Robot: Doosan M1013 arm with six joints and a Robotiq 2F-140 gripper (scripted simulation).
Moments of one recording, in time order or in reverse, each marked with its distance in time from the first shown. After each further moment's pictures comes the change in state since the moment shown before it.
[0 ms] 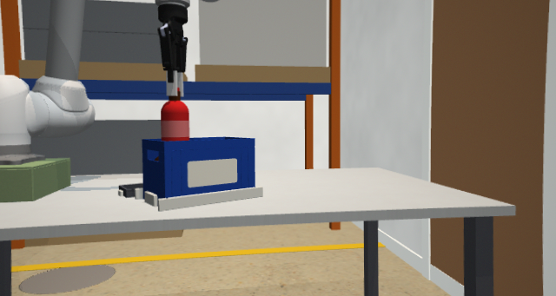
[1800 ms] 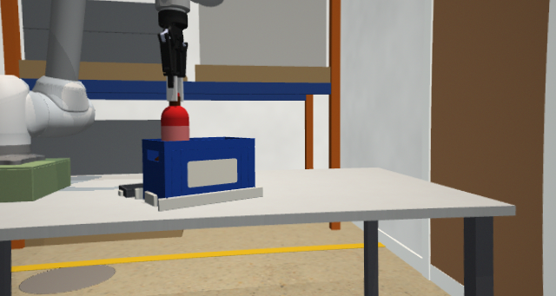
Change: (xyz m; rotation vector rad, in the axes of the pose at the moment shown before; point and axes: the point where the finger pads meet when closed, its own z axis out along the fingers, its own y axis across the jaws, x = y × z) arm 0.000 0.000 0.014 0.000 0.000 0.000
